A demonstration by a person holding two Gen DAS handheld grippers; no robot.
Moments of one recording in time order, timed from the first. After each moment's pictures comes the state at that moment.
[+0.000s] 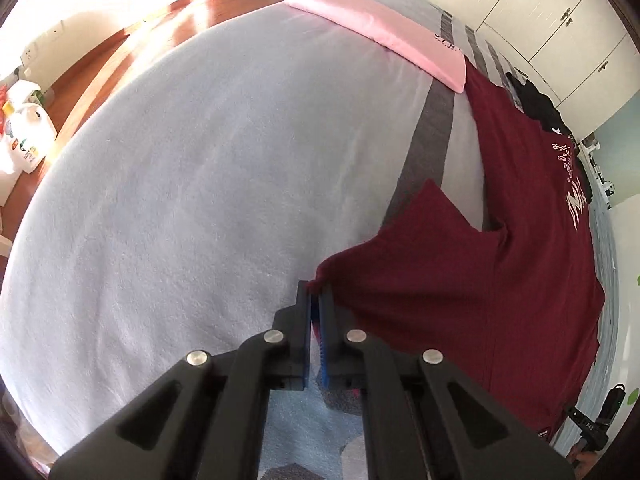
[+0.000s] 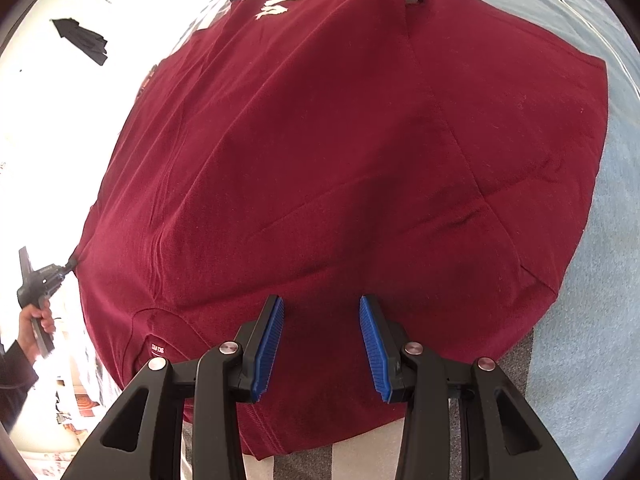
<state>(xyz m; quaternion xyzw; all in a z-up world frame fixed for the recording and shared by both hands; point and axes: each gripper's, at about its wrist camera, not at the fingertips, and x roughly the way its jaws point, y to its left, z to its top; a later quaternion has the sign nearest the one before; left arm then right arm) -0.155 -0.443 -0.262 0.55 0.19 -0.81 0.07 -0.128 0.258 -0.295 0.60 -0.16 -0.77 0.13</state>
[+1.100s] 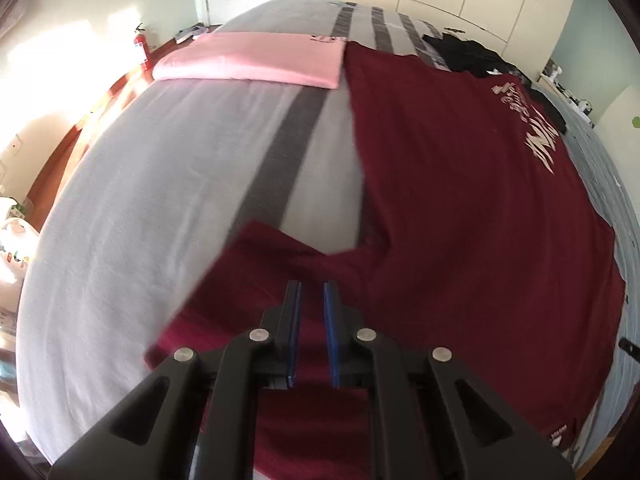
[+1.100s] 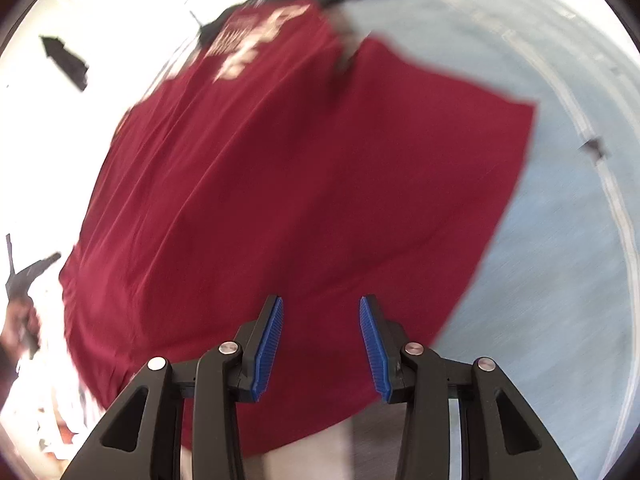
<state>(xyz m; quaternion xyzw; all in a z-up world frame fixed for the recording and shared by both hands) -0.226 -0.292 -0.234 0.52 0.06 -0.85 0.00 -0.148 0.328 -0.261 0.55 -0.14 -0.82 0.04</state>
